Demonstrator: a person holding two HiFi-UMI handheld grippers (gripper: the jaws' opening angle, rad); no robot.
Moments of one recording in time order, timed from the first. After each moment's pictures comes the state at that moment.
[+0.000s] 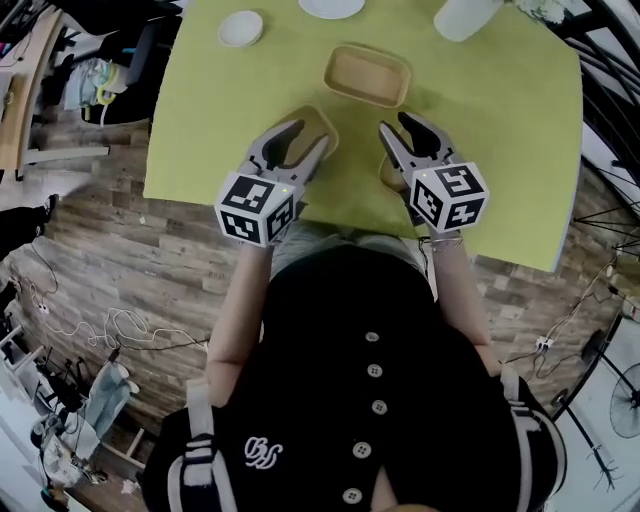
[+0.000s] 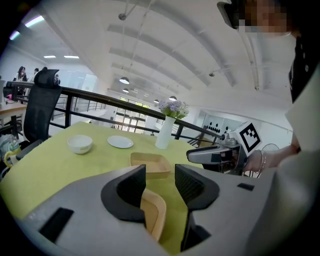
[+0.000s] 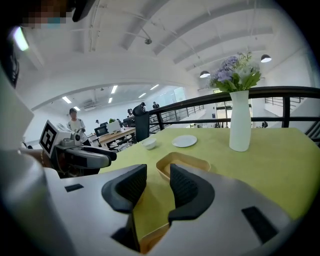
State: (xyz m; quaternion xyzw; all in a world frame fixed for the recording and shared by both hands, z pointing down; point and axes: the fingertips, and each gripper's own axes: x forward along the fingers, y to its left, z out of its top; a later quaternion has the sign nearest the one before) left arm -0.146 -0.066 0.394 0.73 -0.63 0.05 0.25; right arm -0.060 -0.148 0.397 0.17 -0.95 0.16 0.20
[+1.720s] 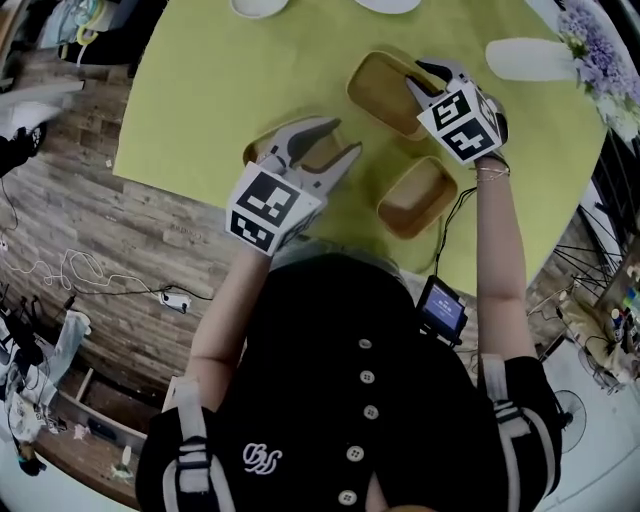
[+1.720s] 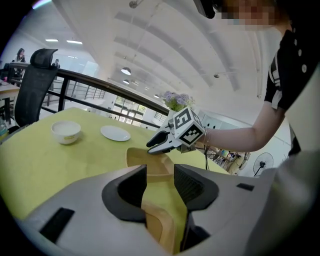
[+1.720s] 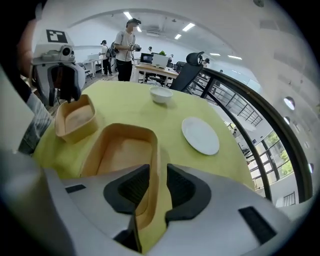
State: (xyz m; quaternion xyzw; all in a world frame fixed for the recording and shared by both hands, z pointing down) left arm -0.152 -0.128 0.425 0.74 -0.60 0.04 0.30; right arm -0.165 -0.275 0.497 -0.08 -0.85 -0.18 0.48
